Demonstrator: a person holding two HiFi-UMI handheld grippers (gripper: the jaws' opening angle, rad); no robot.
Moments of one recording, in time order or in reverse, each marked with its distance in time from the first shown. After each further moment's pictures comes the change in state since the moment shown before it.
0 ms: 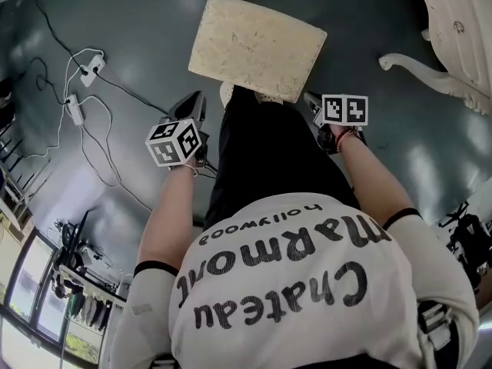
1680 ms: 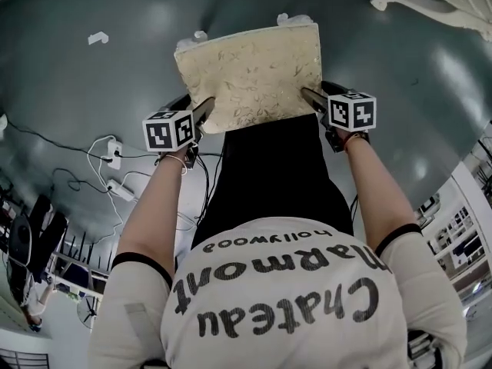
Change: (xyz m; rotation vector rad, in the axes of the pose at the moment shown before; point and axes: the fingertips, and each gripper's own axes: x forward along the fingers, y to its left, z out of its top) left arm 0.174 0.055 0.064 0.419 0.619 -0.291; right arm 0.057 -0.017 0.036 0.313 -0.237 -0.130
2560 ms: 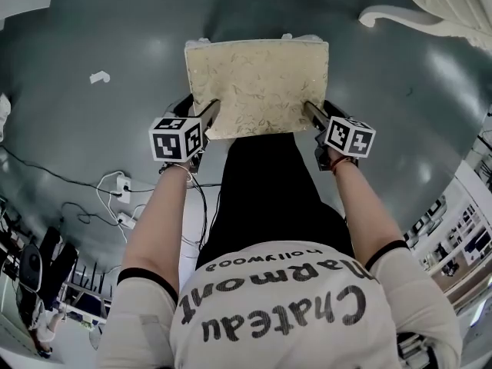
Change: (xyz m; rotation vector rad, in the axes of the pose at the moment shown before) left arm 0.022 -0.017 0.126 0.203 -0.108 -0.017; right arm -0.009 -0.035 0.052 0.274 -0.262 -0.134
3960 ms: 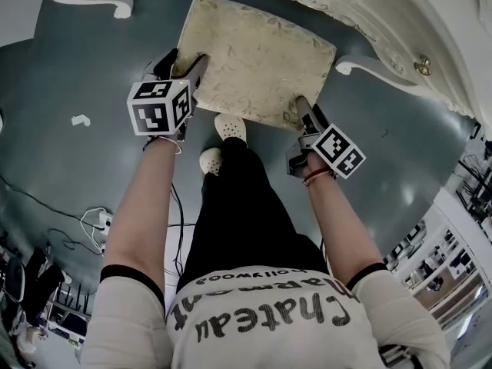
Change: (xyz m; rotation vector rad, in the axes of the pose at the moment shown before) left arm 0.085 0.005 0.295 0.149 -0.321 0.098; right arm 0.022 -0.030 0.218 0.380 -0.371 0.017
